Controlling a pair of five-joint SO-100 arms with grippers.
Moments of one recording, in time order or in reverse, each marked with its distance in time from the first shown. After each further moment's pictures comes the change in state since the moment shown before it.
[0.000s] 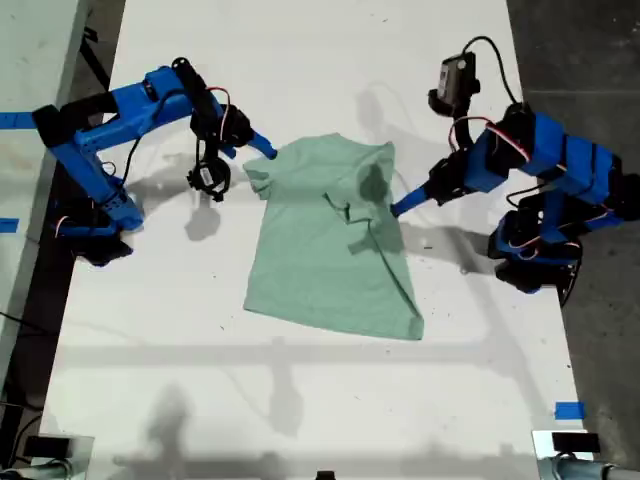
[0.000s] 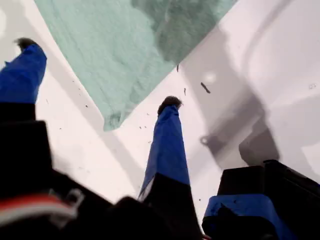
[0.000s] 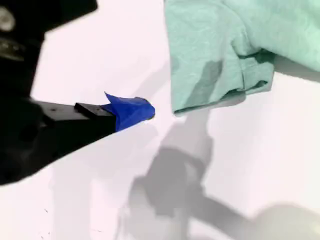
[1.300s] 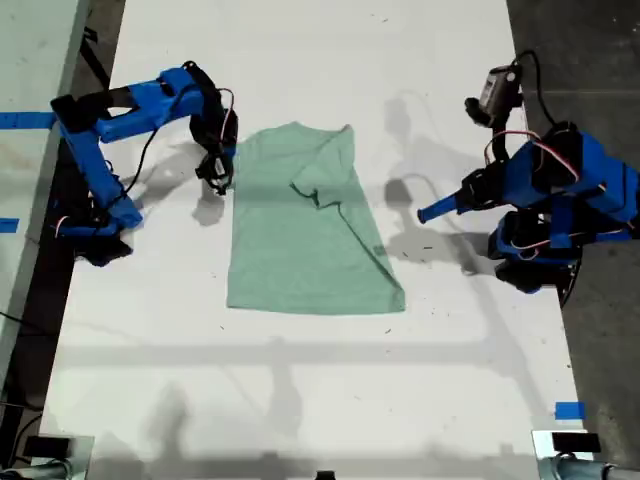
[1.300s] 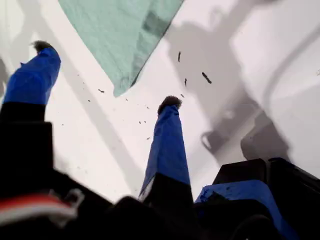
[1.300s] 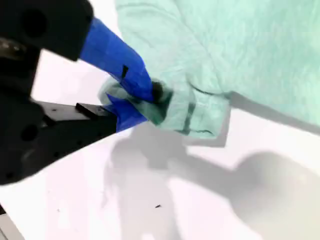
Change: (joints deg) arm 0 -7.6 -3.8 -0.5 4.0 0.5; arm 1 -1.5 22.9 16.8 -1.2 3.2
